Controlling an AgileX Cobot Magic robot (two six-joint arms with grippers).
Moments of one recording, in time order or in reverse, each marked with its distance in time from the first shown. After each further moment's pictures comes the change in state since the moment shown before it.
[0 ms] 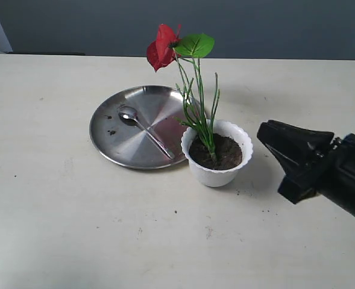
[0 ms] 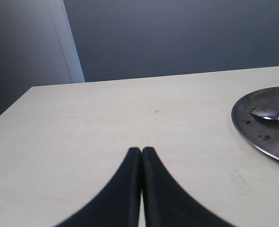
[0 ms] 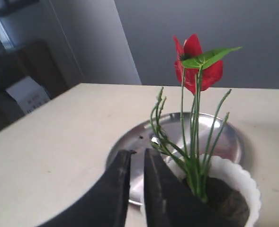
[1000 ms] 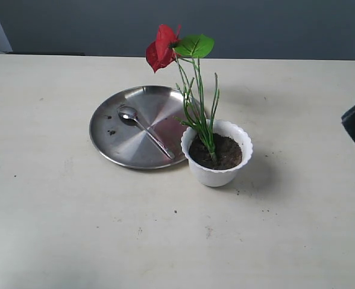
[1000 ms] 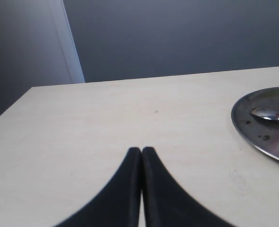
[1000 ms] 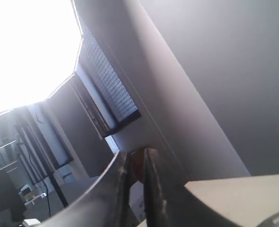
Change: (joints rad) left arm 0.000 0.000 0.000 0.000 0.000 0.000; right arm 0.099 -0.592 0.100 0.030 0.003 0.355
